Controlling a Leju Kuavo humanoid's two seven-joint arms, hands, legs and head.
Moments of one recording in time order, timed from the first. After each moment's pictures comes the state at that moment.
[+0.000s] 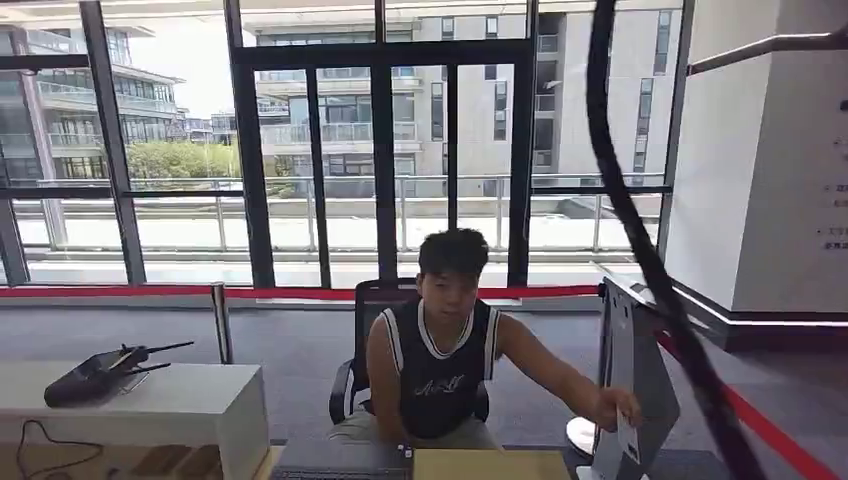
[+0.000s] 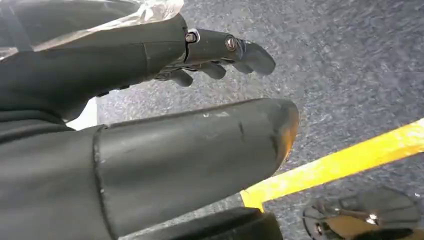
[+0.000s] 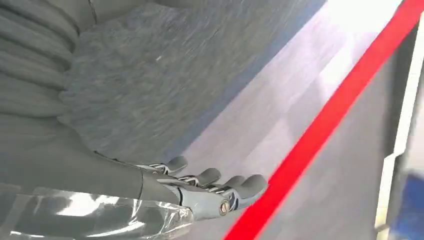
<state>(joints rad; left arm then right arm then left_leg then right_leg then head) -0.15 0.02 -1.26 -0.20 0.68 0.54 0.15 -0.27 -0.23 -0.42 -0.96 0.22 -0.69 -0.10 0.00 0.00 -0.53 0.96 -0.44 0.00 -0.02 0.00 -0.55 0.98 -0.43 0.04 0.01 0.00</state>
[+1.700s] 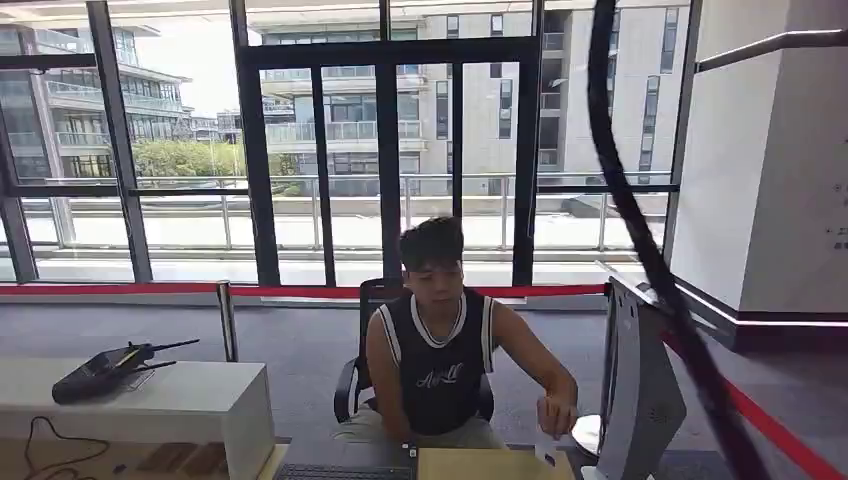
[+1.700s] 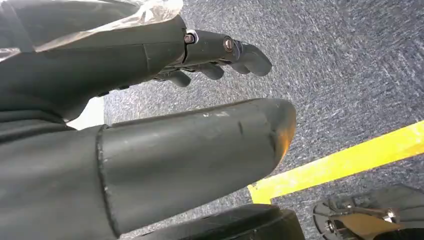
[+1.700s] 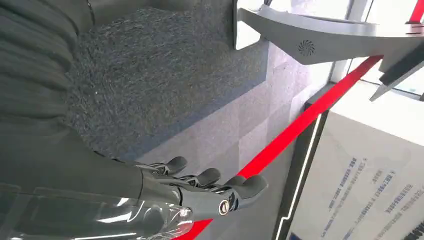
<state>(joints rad) -0.14 0.02 -1.26 -0.20 0.68 0.54 0.15 -0.23 -0.25 -0.09 -1.15 0.22 -0.69 -0.09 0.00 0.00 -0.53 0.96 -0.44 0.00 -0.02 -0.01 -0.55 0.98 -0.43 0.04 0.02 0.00</state>
